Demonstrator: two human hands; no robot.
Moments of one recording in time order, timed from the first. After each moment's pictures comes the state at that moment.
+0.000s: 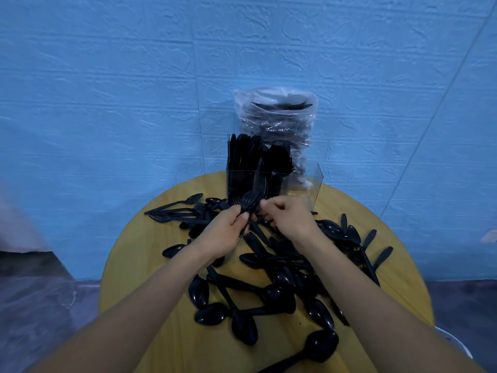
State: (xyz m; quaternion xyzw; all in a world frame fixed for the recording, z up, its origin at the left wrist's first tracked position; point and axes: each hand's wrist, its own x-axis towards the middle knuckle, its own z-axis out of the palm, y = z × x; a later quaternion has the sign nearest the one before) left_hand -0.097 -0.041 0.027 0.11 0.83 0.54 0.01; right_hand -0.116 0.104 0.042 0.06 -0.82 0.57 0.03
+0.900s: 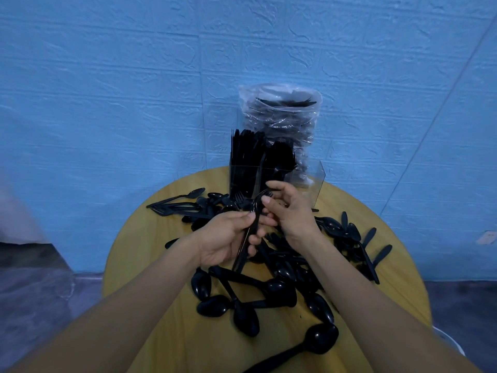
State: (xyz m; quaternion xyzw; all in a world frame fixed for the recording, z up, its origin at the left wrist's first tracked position) left_hand -0.080 -0.044 0.038 0.04 0.53 0.80 0.29; right_hand -0.114 0.102 0.031 0.08 -0.68 0.73 0.04
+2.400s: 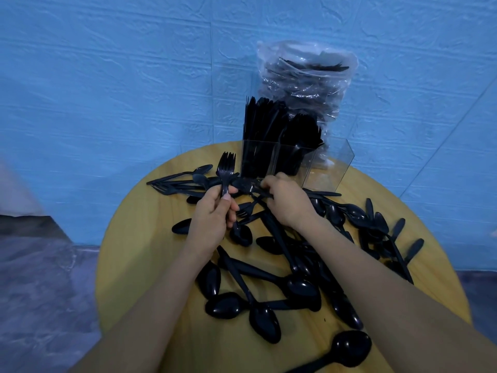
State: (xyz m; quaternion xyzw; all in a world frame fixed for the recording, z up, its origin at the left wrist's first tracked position) left_hand -0.105 -0.072 -0.027 0.00 0.71 0.70 -0.12; right_hand -0.165 0.077 0.001 0.17 -0.97 0.16 0.04
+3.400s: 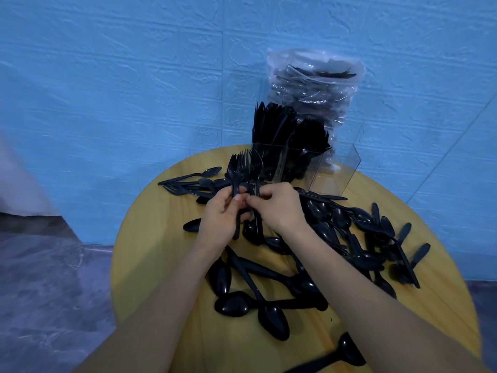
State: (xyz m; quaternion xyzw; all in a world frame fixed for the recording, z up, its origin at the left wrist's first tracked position) left_hand -0.106 -0.069 -0.026 0.01 0.64 0.76 -0.09; right_hand -0.121 0.042 0.021 0.07 -0.89 0.46 0.02
